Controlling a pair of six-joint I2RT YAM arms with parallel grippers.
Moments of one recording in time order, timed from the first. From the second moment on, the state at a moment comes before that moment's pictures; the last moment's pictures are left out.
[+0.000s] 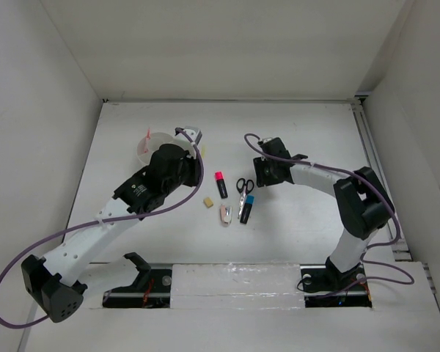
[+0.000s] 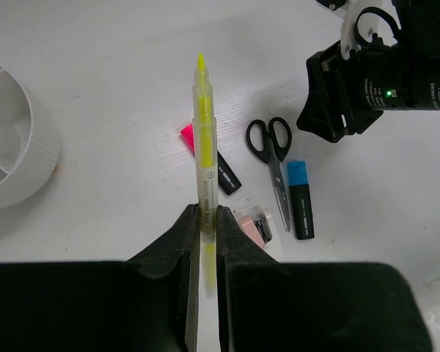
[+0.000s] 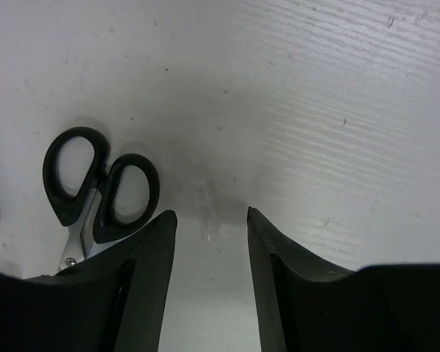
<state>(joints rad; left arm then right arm) -0.71 1.03 1.01 -0.47 -0.16 -0.28 0.51 1.75 1.07 -0.29 0.05 0.28</state>
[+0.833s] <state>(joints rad) -0.71 1.04 1.01 -0.47 -0.13 -0.28 0.54 1.80 1.10 -0.32 0.11 0.27</state>
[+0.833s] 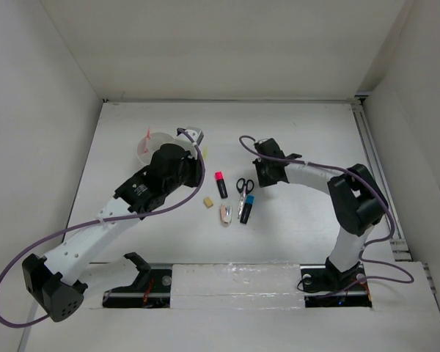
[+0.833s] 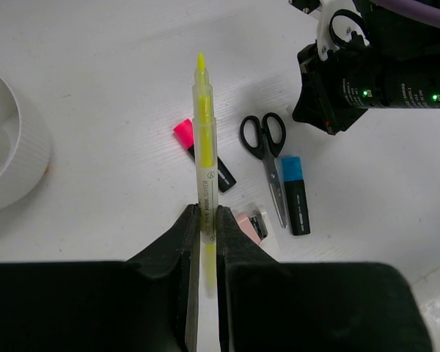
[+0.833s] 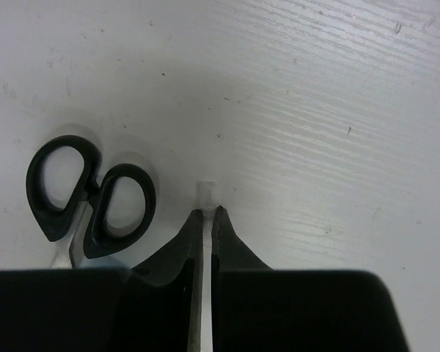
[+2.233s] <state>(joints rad) -0.67 1.04 1.01 -0.28 0.41 -0.33 0.59 1.27 0.74 0.92 -0.14 1.17</state>
